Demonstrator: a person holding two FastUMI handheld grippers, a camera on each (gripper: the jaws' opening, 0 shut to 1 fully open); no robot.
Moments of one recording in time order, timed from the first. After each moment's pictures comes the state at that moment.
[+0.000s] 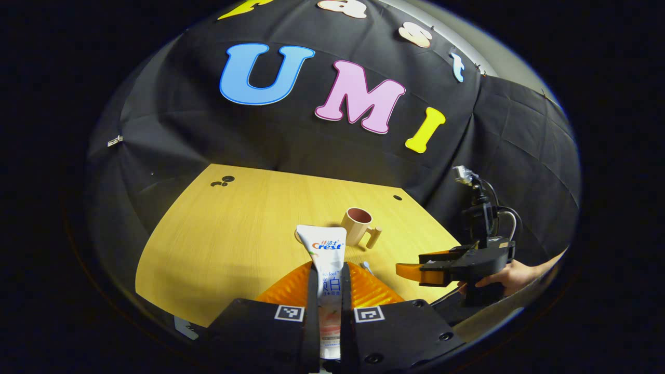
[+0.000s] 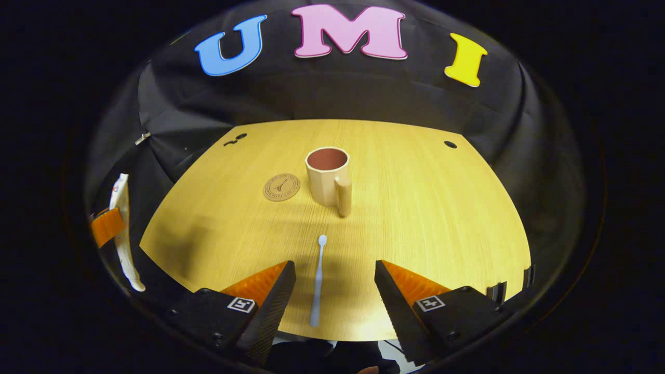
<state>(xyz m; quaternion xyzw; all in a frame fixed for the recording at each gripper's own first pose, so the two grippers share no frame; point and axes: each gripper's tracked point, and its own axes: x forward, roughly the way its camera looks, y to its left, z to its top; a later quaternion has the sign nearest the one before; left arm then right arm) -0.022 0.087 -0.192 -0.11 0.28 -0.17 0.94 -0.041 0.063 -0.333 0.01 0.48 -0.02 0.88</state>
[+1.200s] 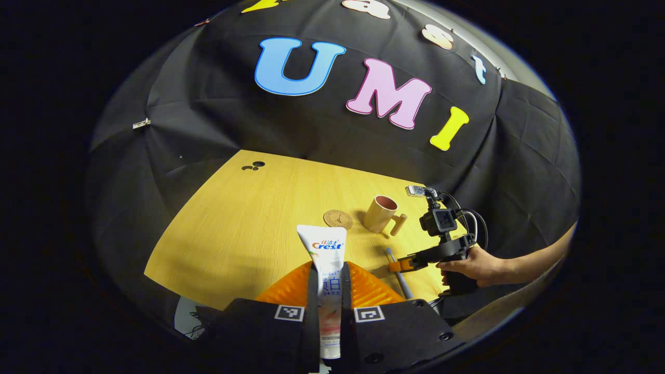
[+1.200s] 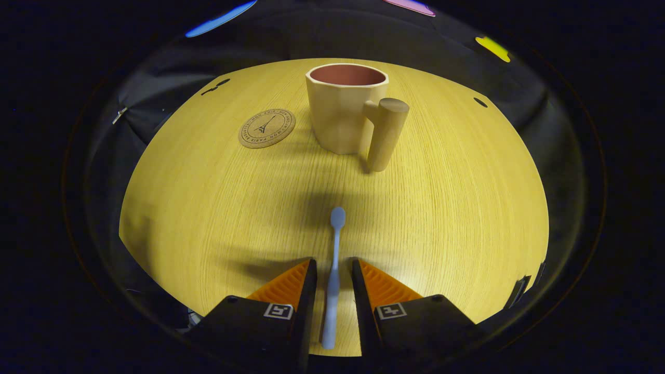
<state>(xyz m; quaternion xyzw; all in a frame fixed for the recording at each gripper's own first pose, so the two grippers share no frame) -0.048 0.124 -0.215 -0.12 0.30 -0.10 0.94 -0.034 0.084 -0.438 0.01 0.60 -0.02 0.80</state>
